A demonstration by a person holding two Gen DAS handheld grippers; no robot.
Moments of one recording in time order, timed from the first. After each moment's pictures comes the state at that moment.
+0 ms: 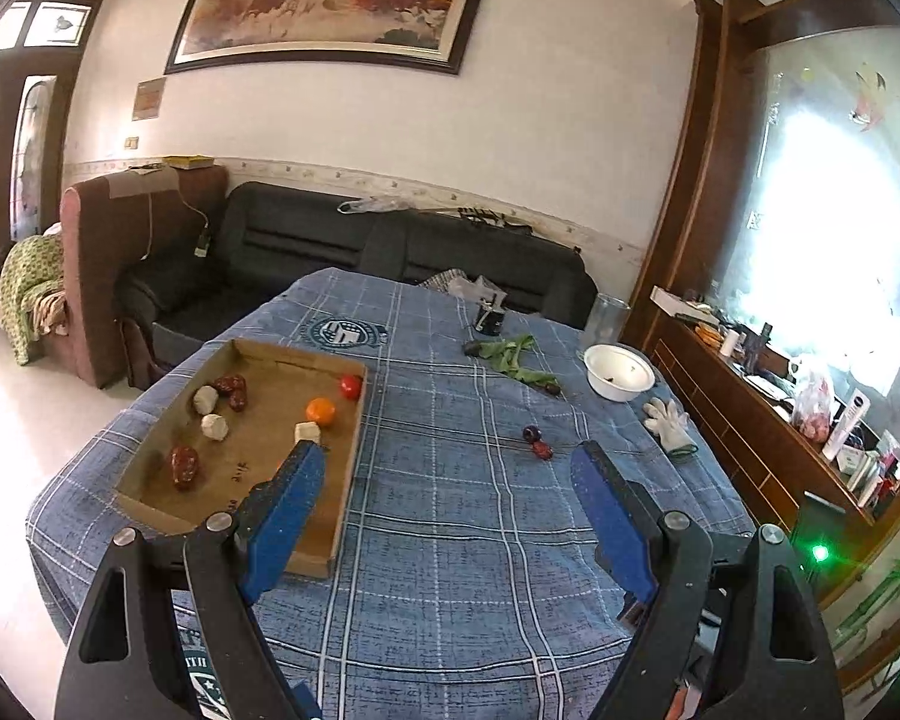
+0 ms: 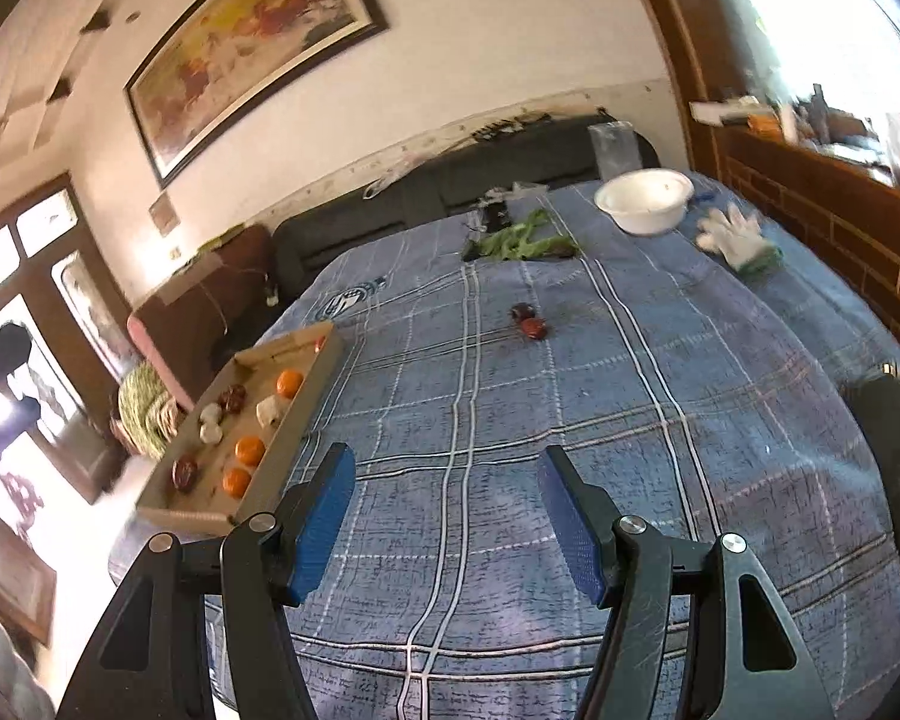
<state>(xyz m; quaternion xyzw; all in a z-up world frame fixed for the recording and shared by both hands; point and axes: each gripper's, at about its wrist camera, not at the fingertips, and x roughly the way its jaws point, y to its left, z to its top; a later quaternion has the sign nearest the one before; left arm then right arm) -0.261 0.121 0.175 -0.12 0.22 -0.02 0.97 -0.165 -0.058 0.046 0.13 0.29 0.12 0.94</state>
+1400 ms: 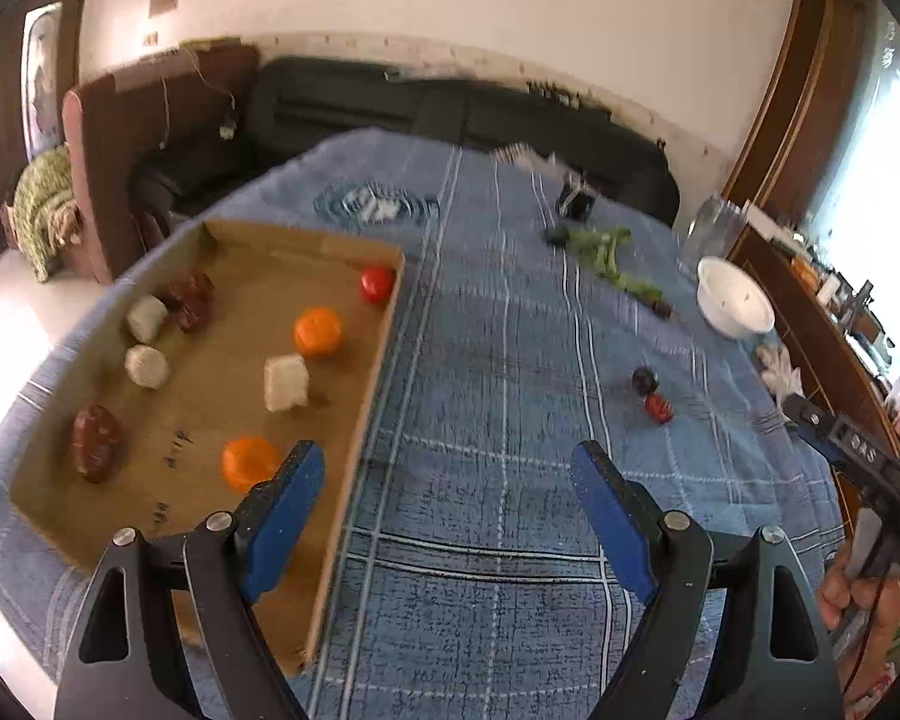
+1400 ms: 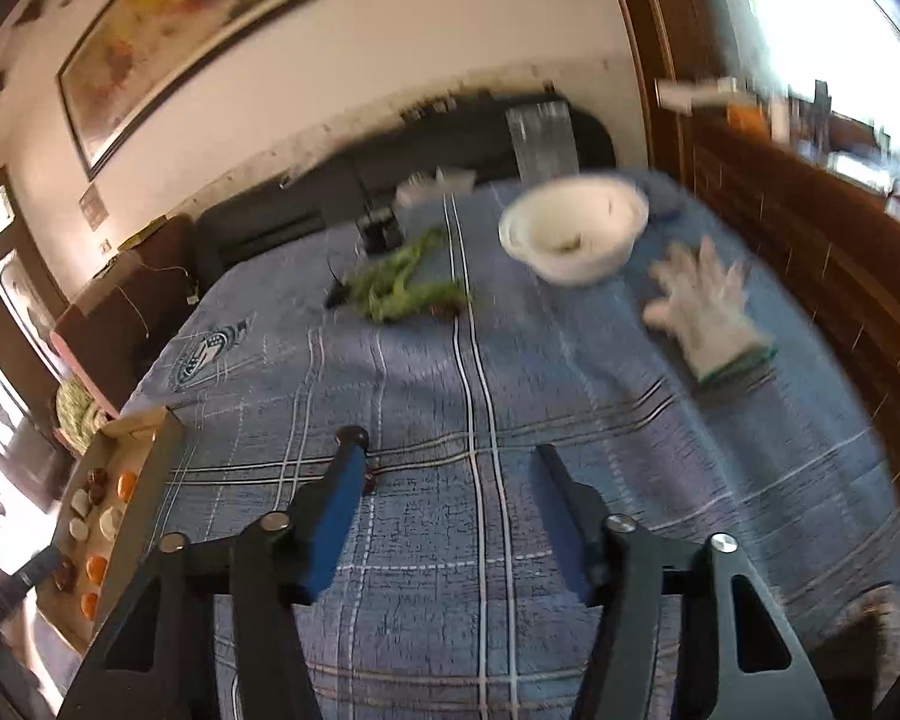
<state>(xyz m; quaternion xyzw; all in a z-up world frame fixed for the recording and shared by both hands) -0.083 0.131 0.077 -0.13 0.39 0.03 0.91 0.028 -0.165 0.033 0.14 0.36 0.07 0.92</state>
